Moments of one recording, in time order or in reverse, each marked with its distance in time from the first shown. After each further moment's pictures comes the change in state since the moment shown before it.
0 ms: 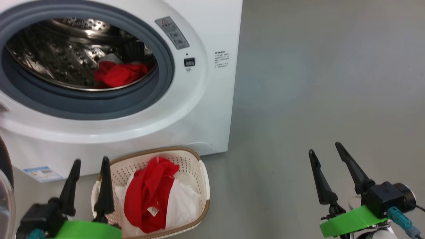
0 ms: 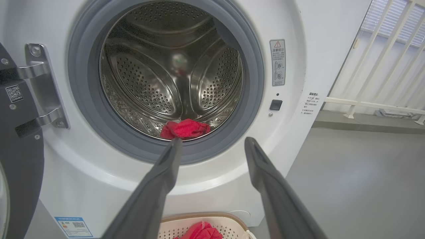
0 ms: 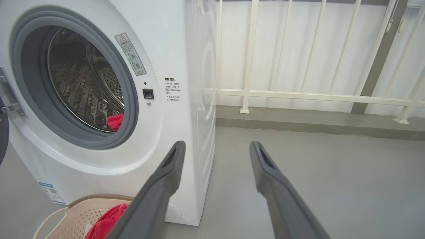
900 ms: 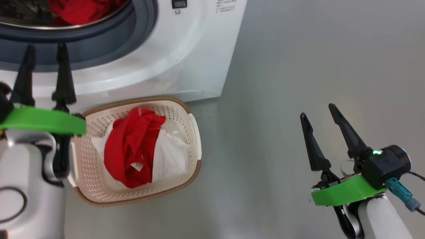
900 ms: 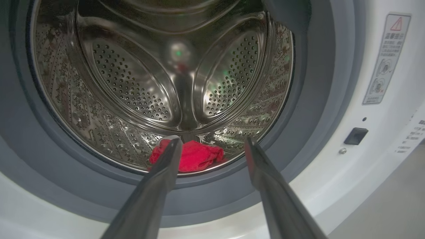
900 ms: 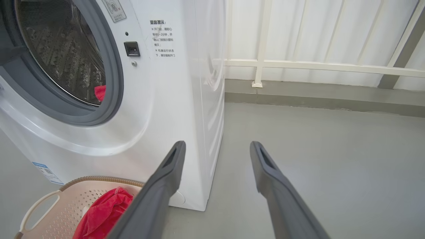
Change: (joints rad) left arm -0.606 0.072 0.024 0.352 -0.086 -0.082 -0.016; right arm -0.170 -0.002 0.042 -0.016 0.013 0.000 0.000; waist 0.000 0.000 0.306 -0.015
